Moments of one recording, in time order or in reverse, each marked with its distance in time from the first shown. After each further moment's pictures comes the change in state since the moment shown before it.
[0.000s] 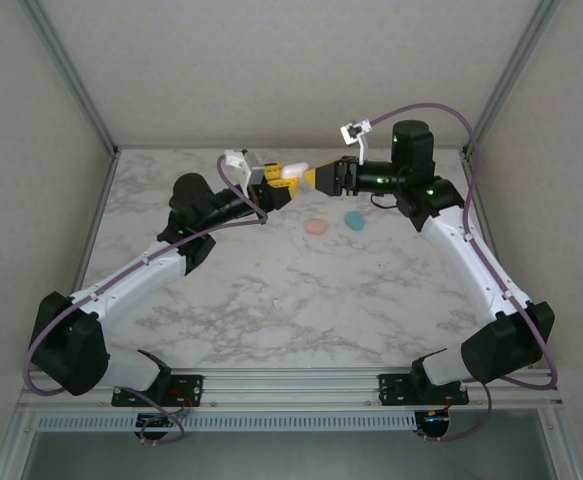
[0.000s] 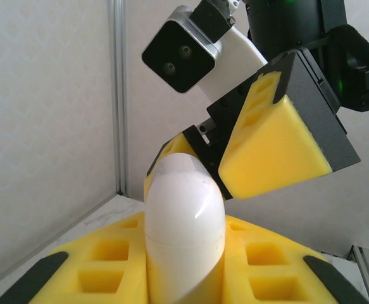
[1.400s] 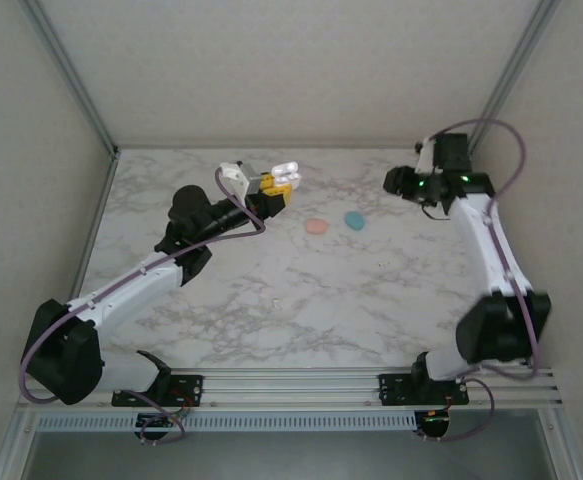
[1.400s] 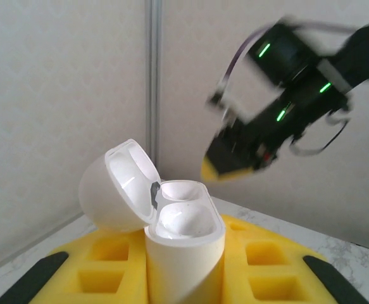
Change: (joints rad) left arm 0.000 -0.055 -0.109 -0.016 -0.120 0.063; right arm -0.319 0.138 -0.017 -0.489 0.673 -0.106
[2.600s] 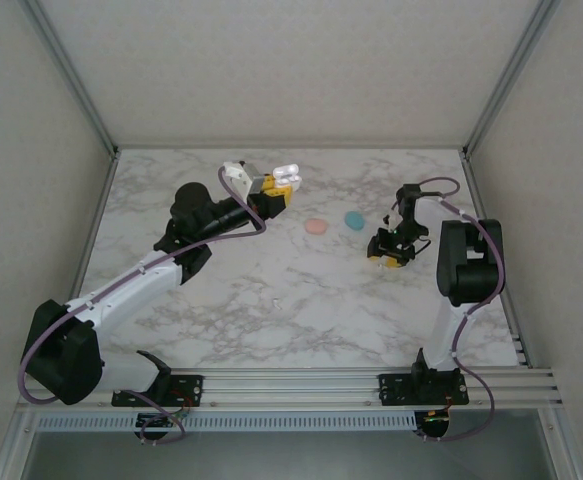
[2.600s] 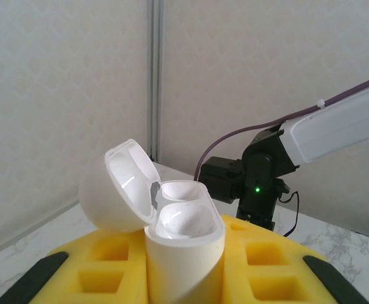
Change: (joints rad) left arm 0.000 0.000 0.021 -0.084 0.000 0.019; right arm 0.014 0.354 -0.180 -0.104 -0.047 -0.094
